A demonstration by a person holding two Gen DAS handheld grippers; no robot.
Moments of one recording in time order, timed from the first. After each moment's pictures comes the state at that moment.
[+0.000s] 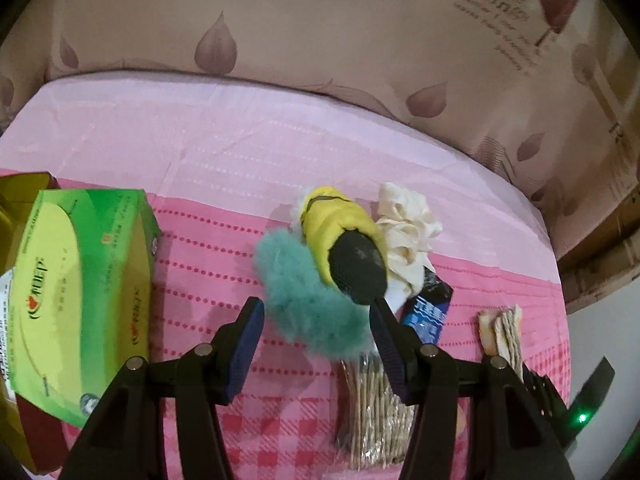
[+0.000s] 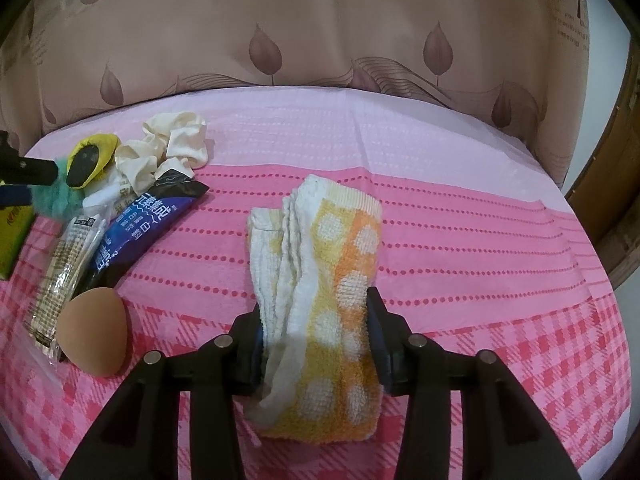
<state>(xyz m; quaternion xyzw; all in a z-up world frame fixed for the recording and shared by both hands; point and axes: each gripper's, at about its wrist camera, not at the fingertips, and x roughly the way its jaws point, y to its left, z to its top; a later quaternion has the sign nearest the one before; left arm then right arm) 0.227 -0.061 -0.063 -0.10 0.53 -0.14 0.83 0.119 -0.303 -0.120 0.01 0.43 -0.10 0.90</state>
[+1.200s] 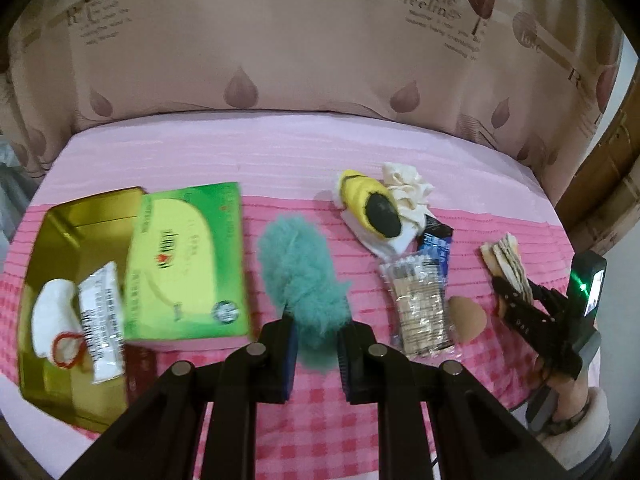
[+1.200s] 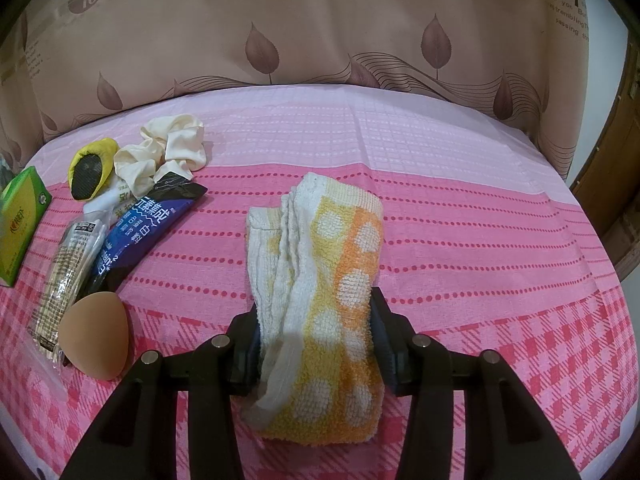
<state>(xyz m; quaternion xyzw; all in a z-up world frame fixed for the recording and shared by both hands) 0.148 -0.011 -0.007 0.00 0.49 -0.15 0.86 0.120 -0.305 -0.120 0.02 0.43 -0.10 0.90</state>
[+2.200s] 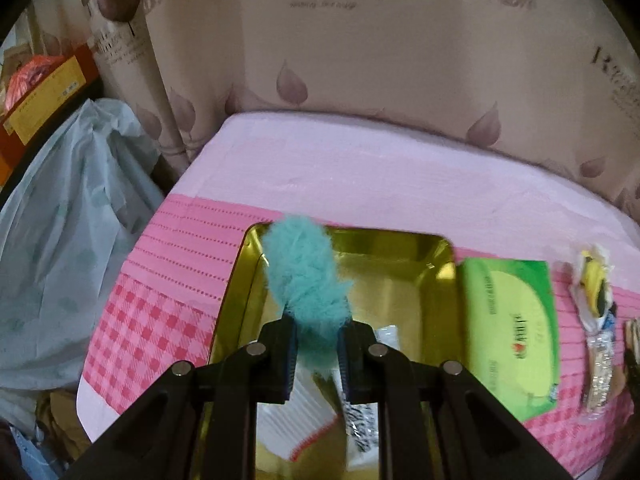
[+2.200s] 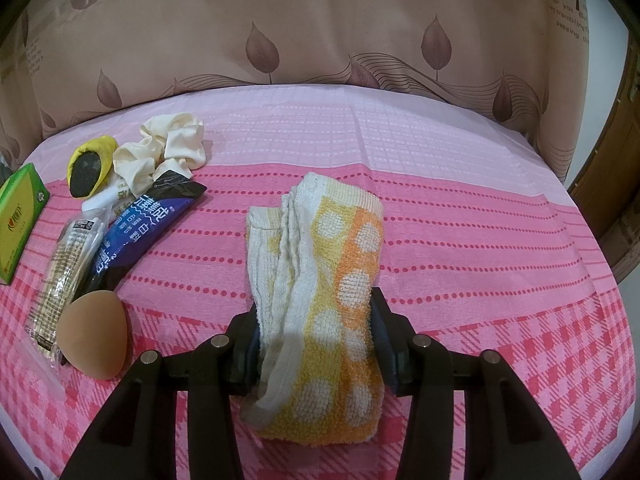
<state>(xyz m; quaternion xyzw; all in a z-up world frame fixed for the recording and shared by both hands) 0.234 0.187 -0.016 0.02 0.50 0.06 0.87 0.120 -0.305 -0.121 0.02 0.43 -0.10 0.90</state>
